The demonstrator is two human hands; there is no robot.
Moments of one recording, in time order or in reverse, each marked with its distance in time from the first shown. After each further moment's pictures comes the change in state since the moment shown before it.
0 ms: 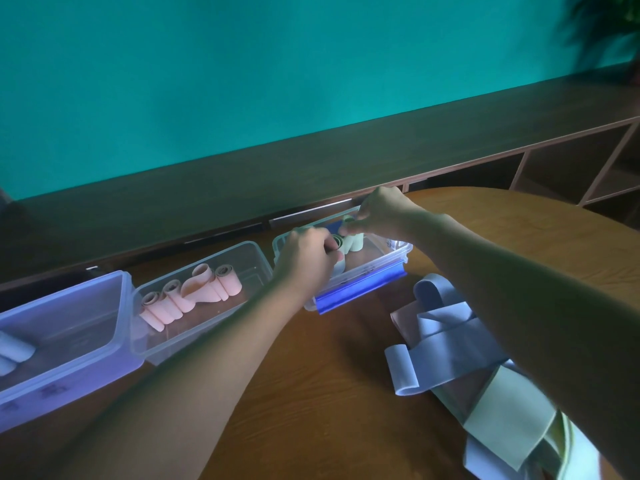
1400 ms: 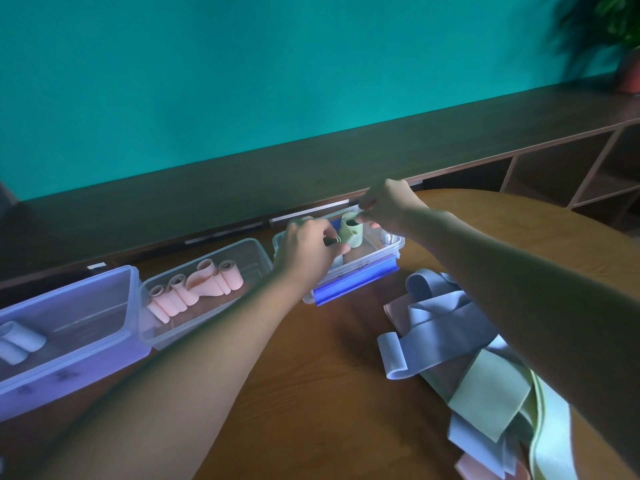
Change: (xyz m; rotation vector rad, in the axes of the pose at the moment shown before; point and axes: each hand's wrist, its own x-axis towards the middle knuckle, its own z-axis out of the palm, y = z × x) left_hand -0.010 0.016 -0.017 -0.050 0.036 0.044; right_hand -0.037 -0.015 -0.024 0.043 0.141 0.020
